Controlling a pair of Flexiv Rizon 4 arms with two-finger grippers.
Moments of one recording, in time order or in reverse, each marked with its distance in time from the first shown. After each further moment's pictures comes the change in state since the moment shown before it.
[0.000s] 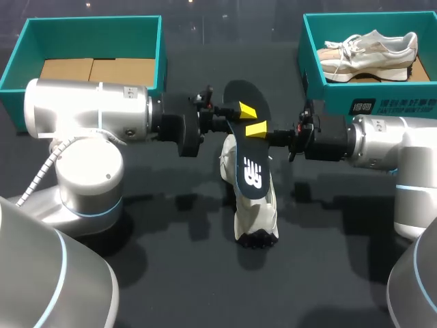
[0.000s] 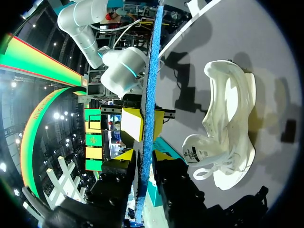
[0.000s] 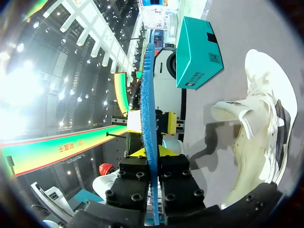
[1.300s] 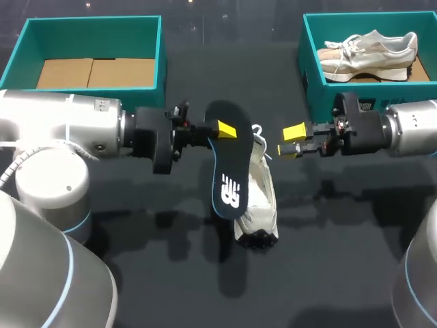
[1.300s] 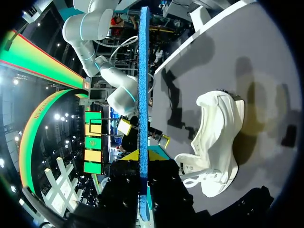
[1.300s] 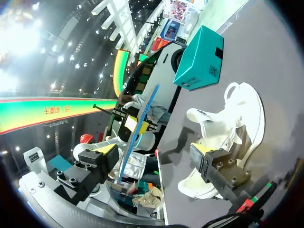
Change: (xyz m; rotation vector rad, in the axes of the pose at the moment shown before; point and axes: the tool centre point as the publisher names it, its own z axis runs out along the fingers) left arm 0.003 -0.044 -0.047 0.048 -0.006 -0.037; right arm -0.021 -0.004 -0.072 0.159 -0.118 -0.333
